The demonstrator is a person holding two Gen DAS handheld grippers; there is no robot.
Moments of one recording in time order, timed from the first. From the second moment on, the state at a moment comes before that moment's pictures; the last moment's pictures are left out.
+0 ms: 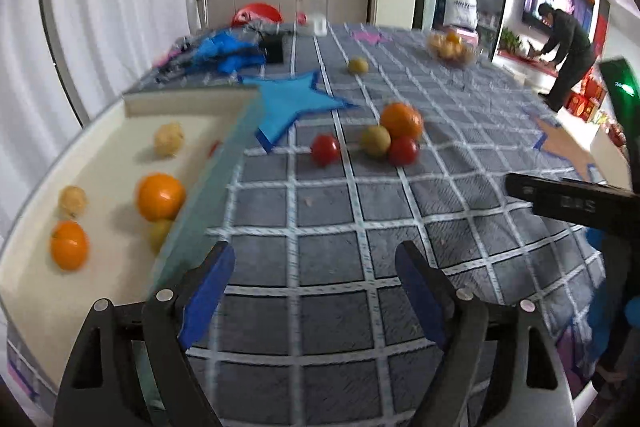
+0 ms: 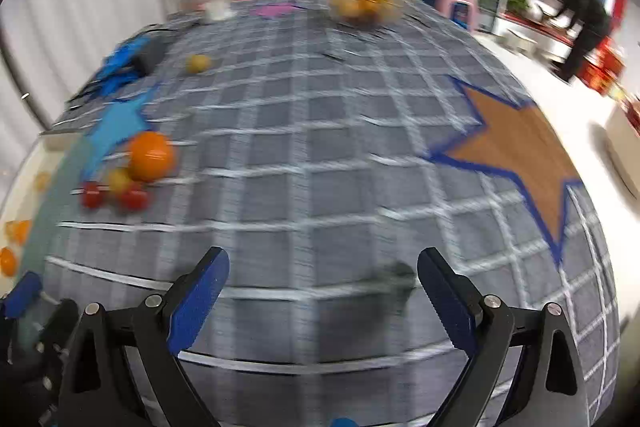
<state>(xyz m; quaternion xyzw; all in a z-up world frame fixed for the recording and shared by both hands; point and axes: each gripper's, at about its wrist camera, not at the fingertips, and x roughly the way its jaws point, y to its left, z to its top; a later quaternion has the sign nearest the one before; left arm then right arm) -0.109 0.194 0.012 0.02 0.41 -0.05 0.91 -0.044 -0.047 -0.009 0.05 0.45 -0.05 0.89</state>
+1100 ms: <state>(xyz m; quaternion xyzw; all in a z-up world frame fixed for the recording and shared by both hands) -0.102 0.189 0.000 0.03 0.43 -0.04 0.90 -0.050 -0.065 -0.014 0.05 0.44 -0.08 0.89</state>
